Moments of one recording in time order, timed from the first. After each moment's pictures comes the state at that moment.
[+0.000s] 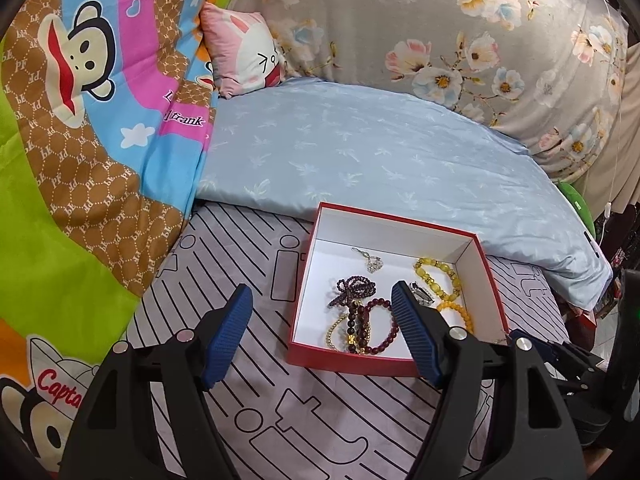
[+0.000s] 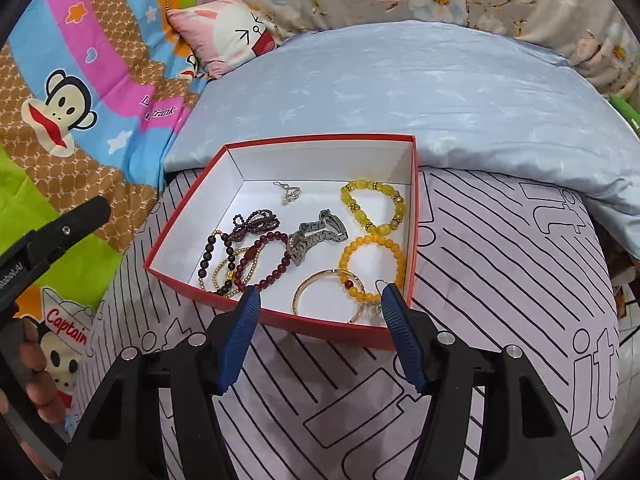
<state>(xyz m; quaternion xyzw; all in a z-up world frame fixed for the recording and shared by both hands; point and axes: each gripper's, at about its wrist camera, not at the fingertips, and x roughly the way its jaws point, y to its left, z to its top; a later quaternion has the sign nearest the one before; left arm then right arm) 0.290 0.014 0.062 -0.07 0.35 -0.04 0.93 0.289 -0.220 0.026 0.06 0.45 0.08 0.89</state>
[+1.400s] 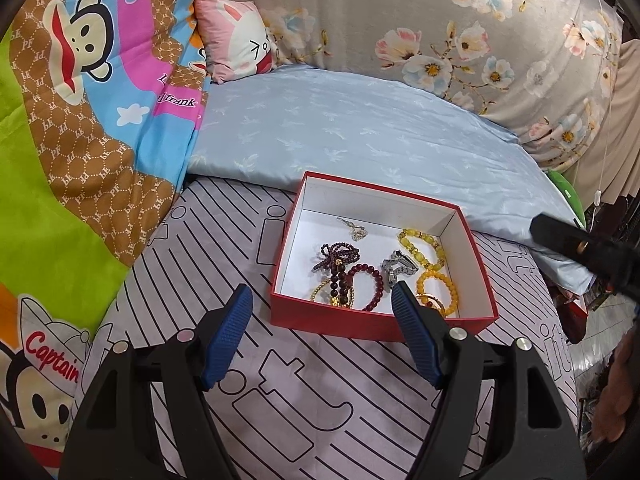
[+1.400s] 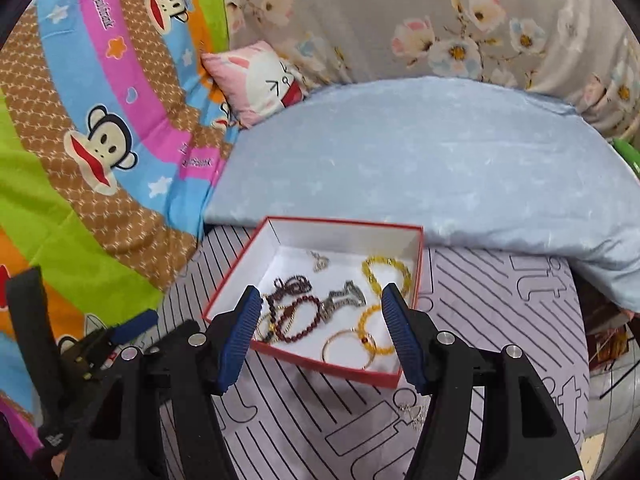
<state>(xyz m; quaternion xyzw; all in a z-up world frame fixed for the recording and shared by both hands) 0.263 0.005 0.050 -0.08 0.37 -0.06 0.92 0.278 -0.218 0.113 0.06 0.37 0.12 0.92</state>
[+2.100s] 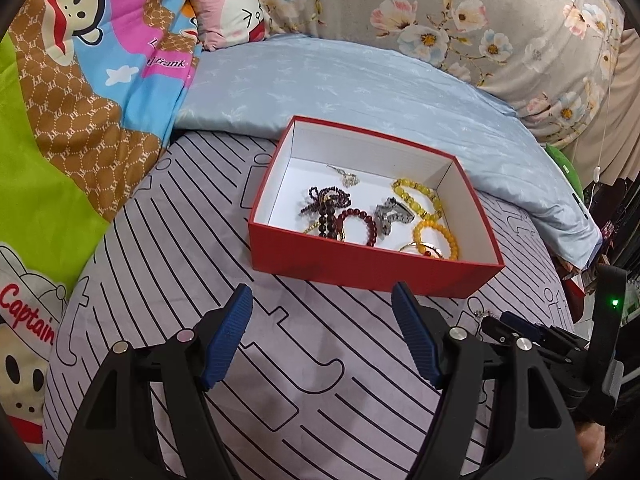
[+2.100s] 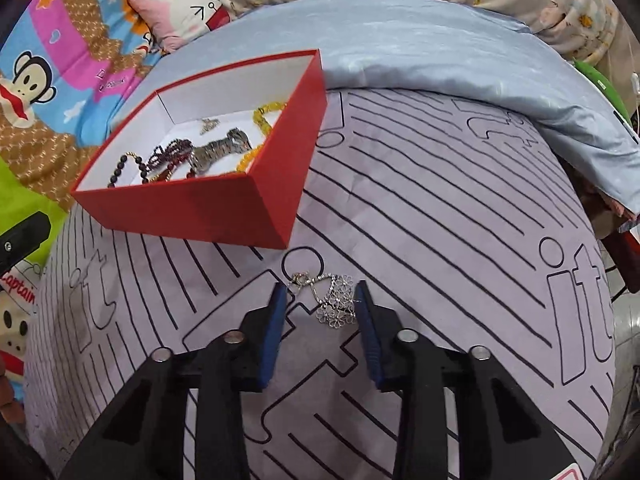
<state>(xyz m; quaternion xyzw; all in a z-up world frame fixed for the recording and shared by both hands) 0.248 -0.011 0.011 -0.07 0.41 -0.07 0.90 0.248 -0.271 -0.039 0.05 0.48 0.02 0.87</state>
